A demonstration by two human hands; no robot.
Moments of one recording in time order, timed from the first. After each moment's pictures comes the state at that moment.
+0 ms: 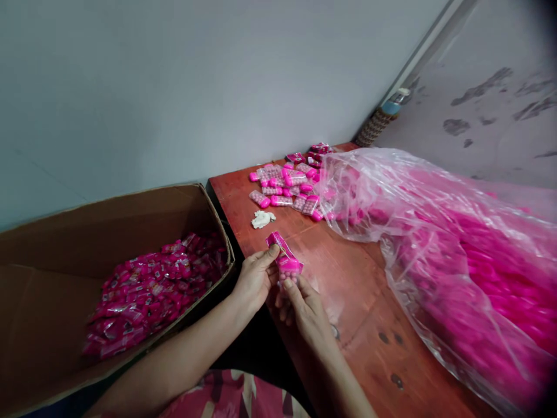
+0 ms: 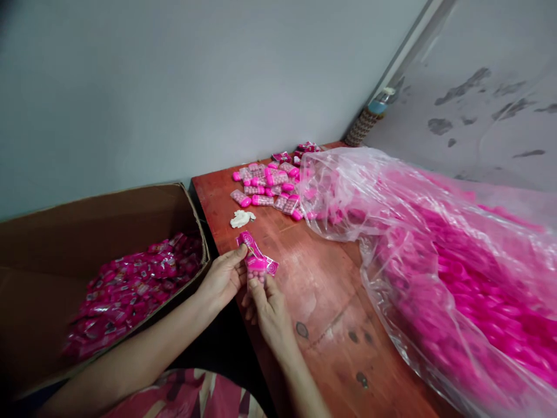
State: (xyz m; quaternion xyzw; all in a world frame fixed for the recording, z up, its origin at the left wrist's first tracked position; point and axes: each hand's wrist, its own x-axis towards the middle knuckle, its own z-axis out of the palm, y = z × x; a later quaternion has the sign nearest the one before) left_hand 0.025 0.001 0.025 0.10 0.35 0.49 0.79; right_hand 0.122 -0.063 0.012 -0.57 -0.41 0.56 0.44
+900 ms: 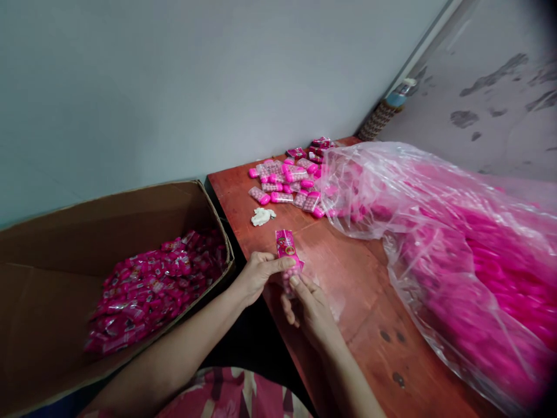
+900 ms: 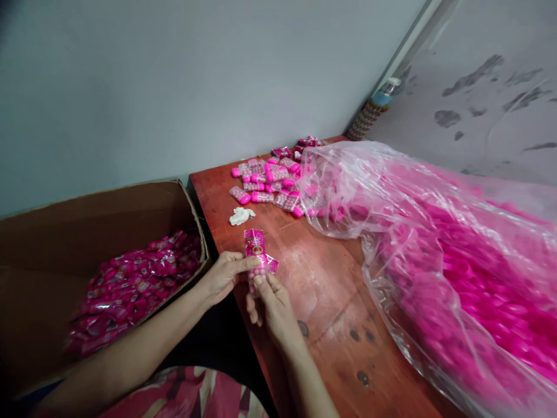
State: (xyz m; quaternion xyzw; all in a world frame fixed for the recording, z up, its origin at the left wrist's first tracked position) left_hand 0.019 0.007 0.022 0.30 0.35 0.36 0.81; right_hand 0.128 -0.058 0.015 -0.54 -0.37 0.61 0.44
